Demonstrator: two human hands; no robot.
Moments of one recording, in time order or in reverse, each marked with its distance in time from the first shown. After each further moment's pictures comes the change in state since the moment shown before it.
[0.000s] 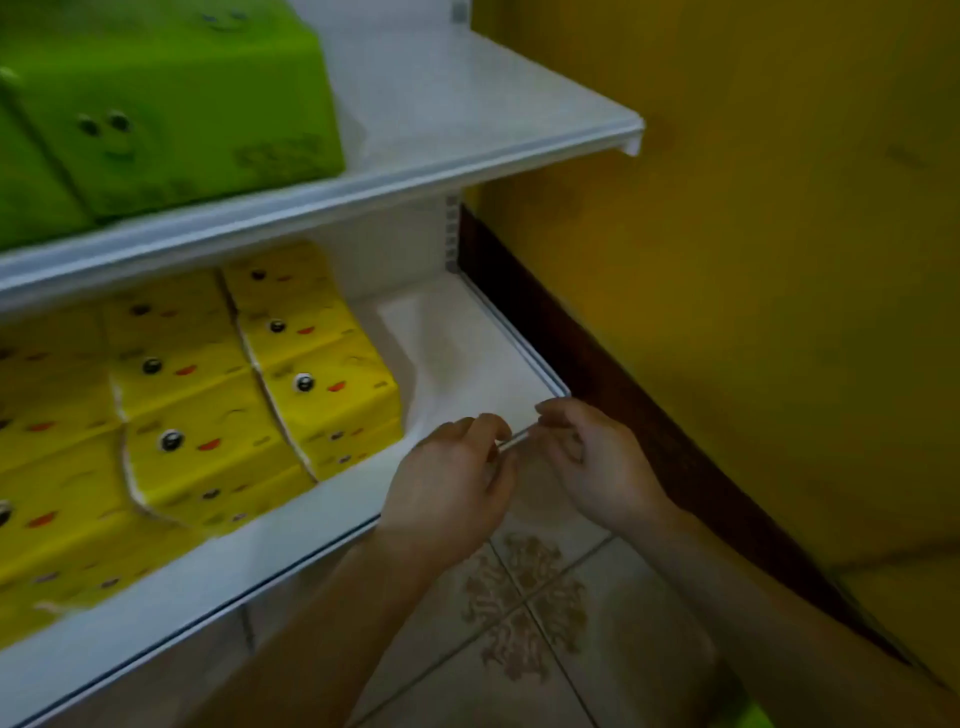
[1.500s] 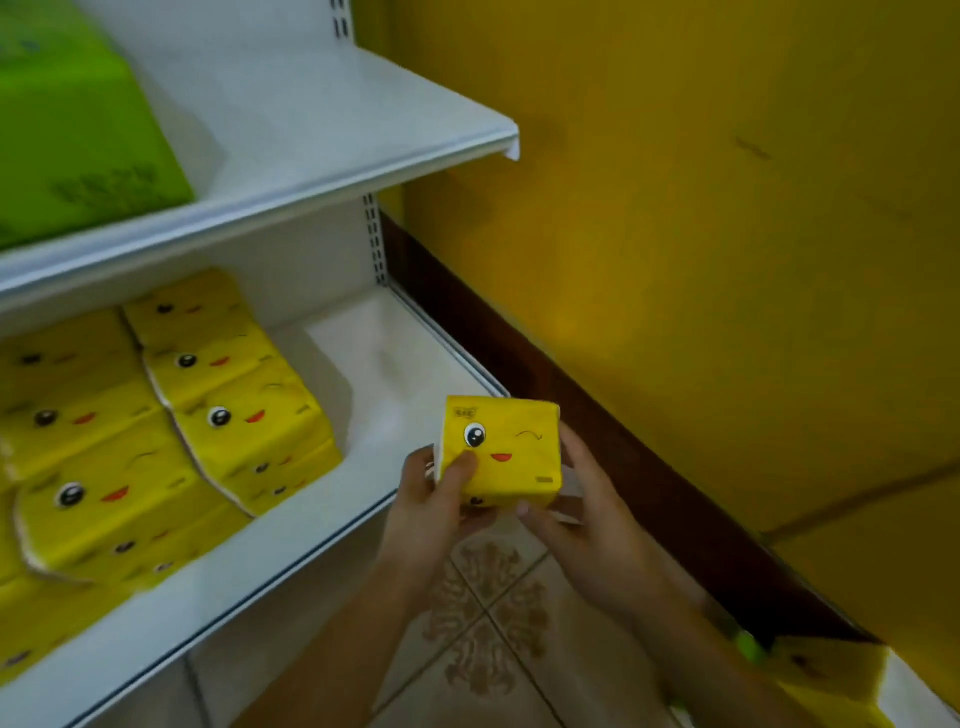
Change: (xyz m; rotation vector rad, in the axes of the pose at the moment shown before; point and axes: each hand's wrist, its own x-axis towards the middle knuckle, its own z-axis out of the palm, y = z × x) left_hand 0.001 0.035 0.065 -1.164 -0.092 -0.729; right_hand -0.090 0.032 -0.018 0.482 0.112 0.203
